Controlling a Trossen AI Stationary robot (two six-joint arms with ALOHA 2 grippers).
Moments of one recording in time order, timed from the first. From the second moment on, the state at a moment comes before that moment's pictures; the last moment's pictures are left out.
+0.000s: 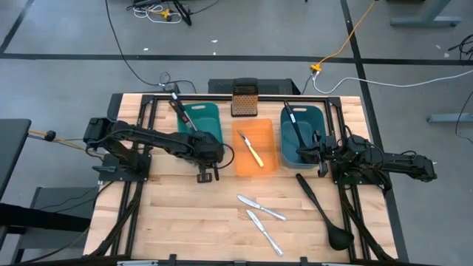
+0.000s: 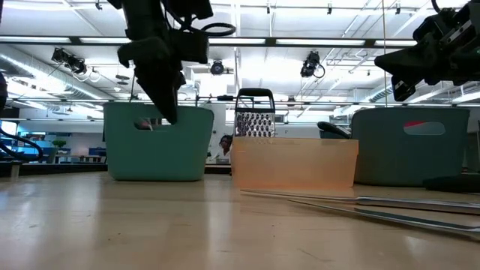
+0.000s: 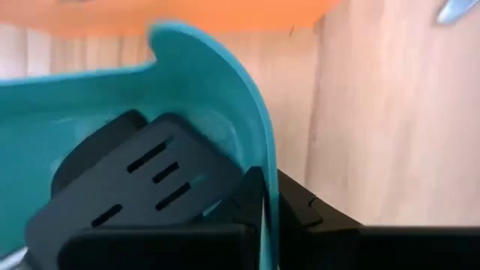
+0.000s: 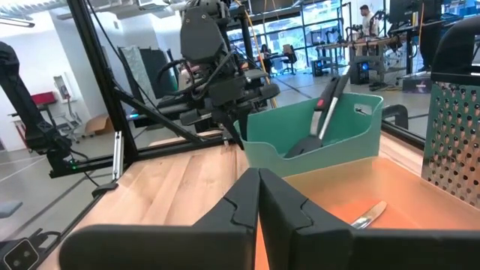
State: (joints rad) left arm -0.05 1.59 1.10 -0.79 -0.16 -0.10; right arm -0.13 0.09 0.04 0.09 -0.12 0.20
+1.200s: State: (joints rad) left arm -0.16 1.22 1.20 -1.02 -0.33 -0.03; right arm -0.13 0.10 0.04 0.08 -0.13 0.21
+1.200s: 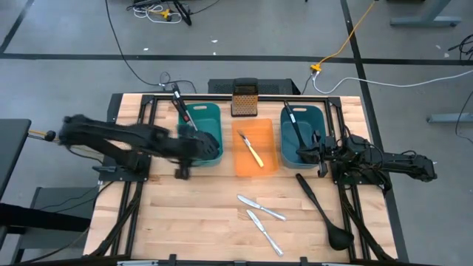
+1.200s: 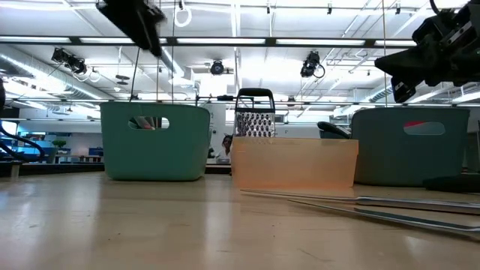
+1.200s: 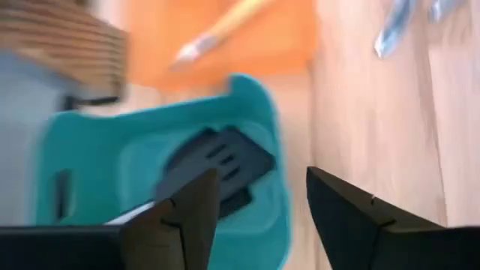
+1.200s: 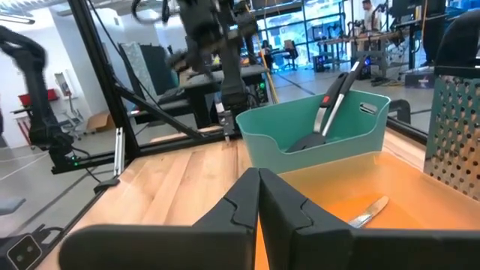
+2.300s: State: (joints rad) left arm -0.16 0.16 0.08 0.01 -0.24 -0.04; right arm -0.13 0.11 0.04 0.12 -0.12 0.19
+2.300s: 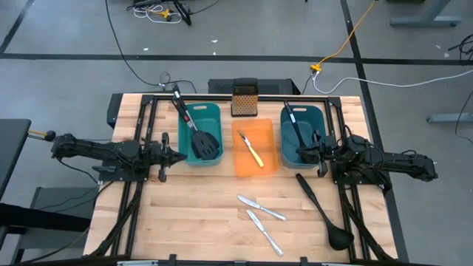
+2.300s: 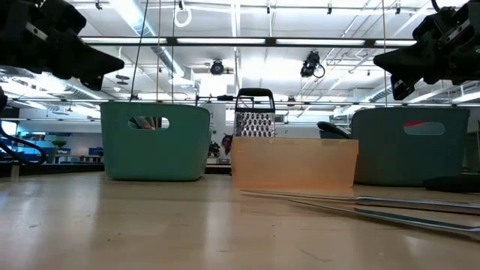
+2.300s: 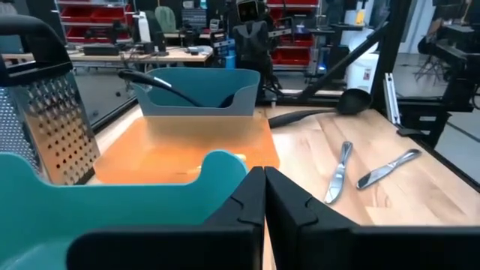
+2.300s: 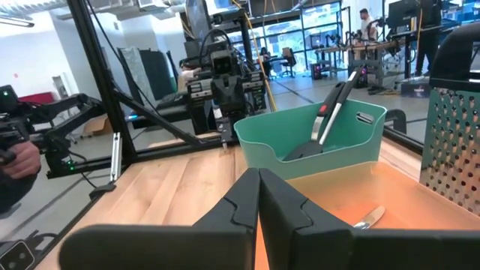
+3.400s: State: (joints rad) left arm -0.16 0.16 0.08 0.06 -0.22 -0.01; right arm 0.01 0.32 0.22 0.13 0.04 0.18
